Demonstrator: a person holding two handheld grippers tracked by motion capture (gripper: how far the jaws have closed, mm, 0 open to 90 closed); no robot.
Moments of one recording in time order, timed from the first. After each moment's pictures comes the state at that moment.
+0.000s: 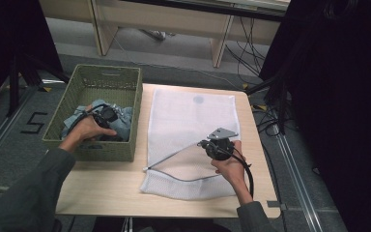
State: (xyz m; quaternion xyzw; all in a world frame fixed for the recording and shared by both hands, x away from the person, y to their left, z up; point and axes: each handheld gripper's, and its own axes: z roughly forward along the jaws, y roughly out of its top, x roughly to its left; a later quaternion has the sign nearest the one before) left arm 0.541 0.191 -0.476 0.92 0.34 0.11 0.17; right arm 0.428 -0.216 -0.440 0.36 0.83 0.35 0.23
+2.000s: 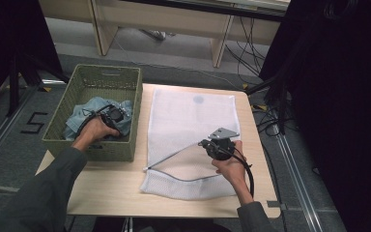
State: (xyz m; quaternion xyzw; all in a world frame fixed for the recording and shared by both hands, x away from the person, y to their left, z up) left arm 0.546 0.177 -0.471 0.92 0.33 0.18 0.09; right arm 0.429 -0.218 -0.439 0.35 0.83 0.36 0.24
